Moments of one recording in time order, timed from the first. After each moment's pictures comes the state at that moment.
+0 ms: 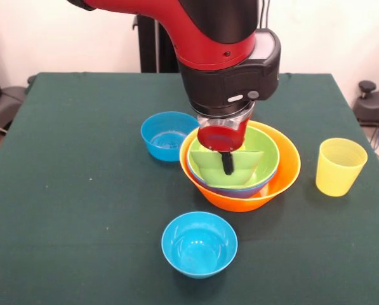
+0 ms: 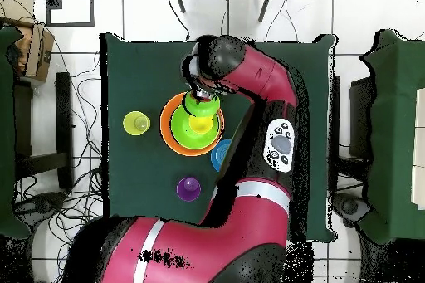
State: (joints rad) arm -0.12 -0.32 -0.22 1.08 0.40 1.06 3.10
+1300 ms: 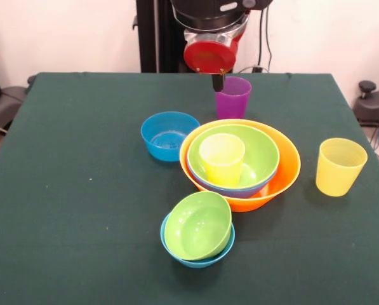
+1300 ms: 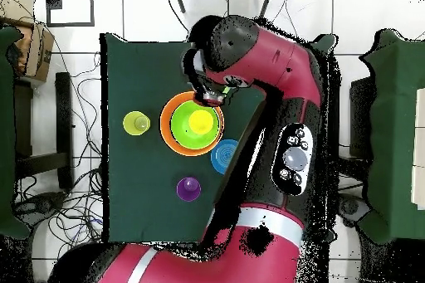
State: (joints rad) arm -0.11 -0.43 -0.29 1.04 0.32 1.32 3.10
